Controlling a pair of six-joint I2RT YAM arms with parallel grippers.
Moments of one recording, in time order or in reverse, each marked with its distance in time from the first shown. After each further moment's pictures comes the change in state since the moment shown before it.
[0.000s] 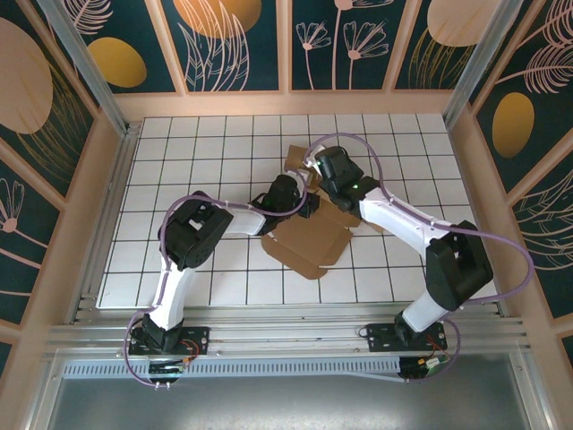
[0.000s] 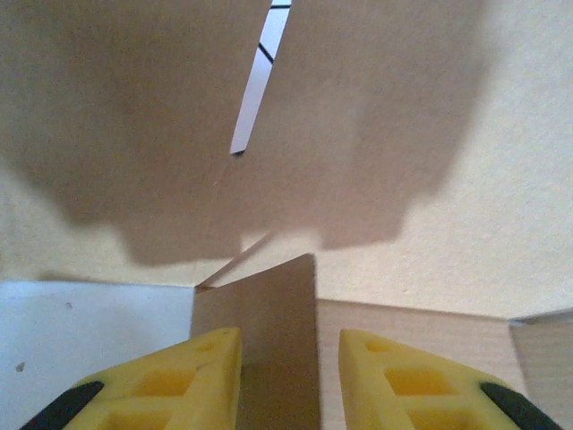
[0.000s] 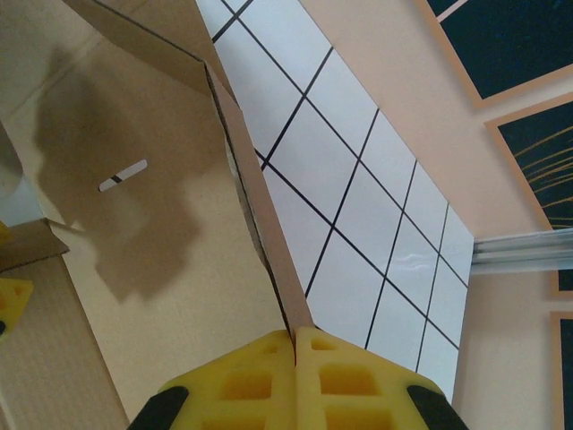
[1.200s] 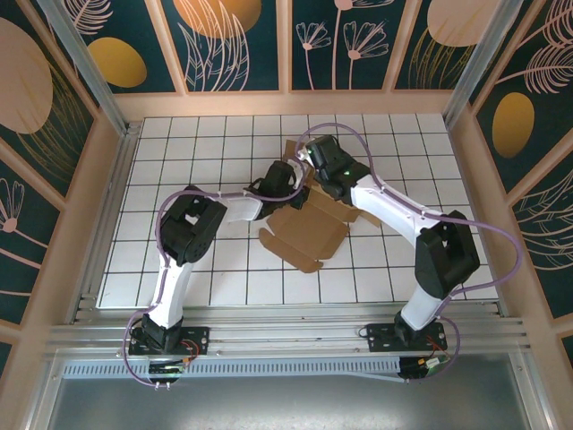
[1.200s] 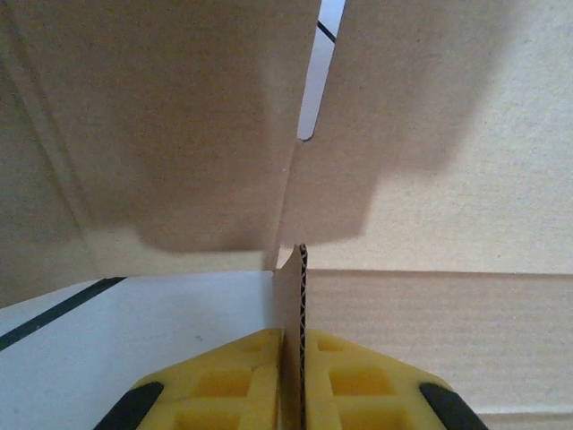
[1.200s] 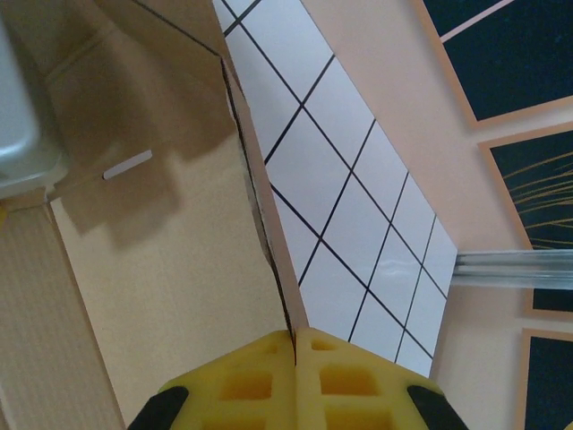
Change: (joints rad) left arm 0.063 0.032 0.140 -0.237 0.005 0.202; right arm 0.008 0.099 0.169 -0.120 0.022 -0.042
